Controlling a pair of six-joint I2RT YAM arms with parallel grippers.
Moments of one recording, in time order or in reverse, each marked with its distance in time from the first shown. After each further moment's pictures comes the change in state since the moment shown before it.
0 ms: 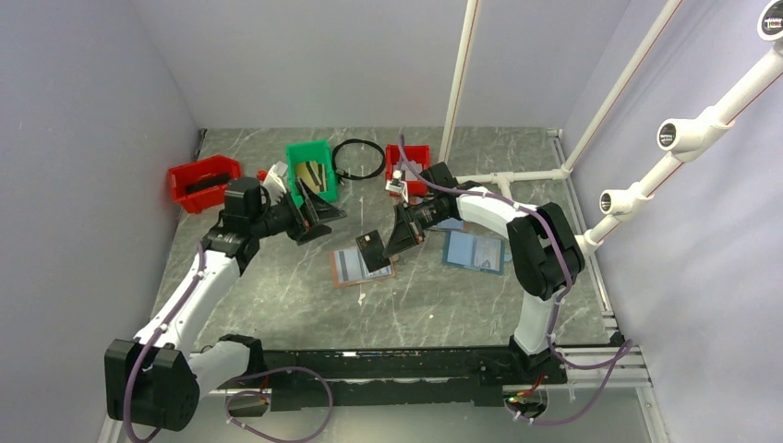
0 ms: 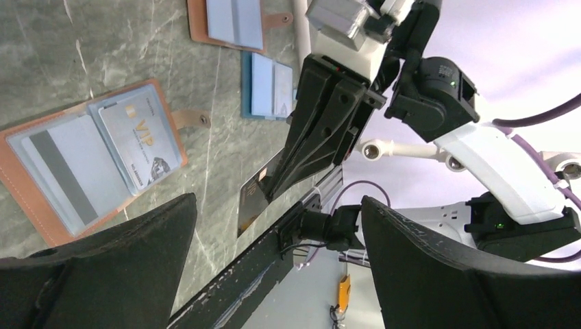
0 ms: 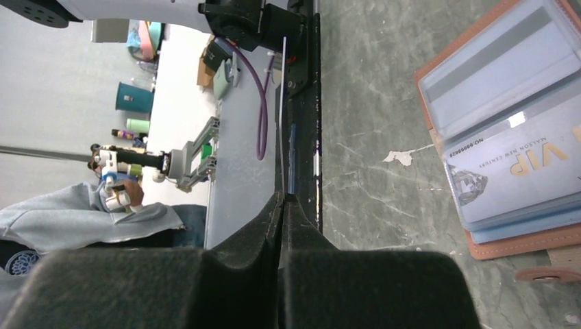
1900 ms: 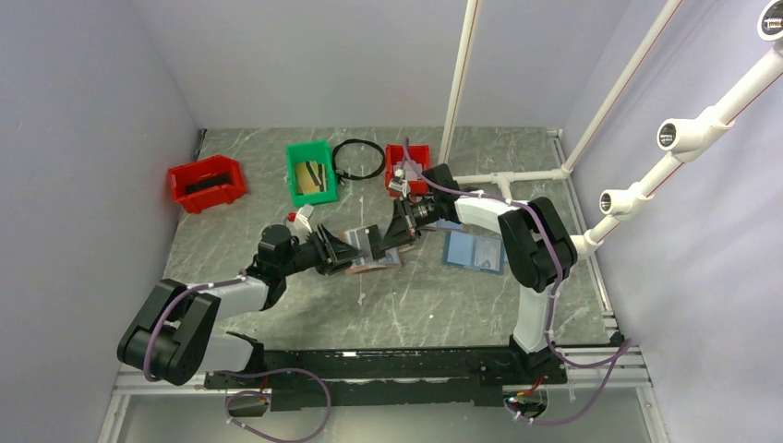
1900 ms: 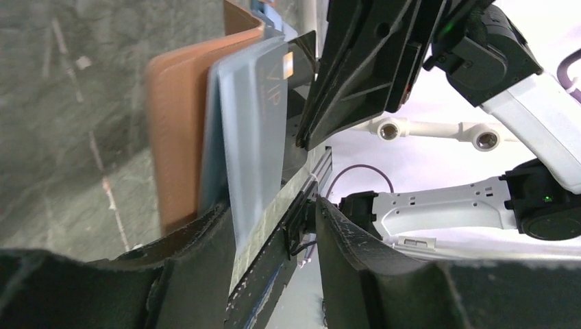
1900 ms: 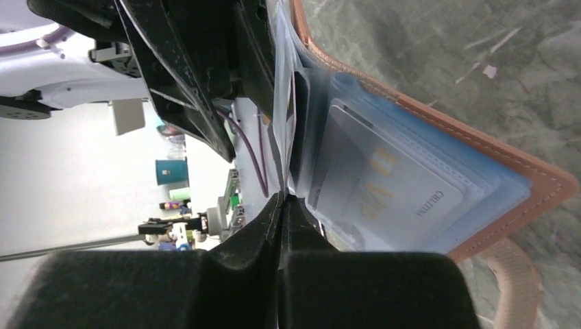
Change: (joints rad) left arm -0.194 0.242 -0.472 0.895 -0.052 -0.261; right arm -0.023 0.068 -0.043 0.298 0.121 0.466
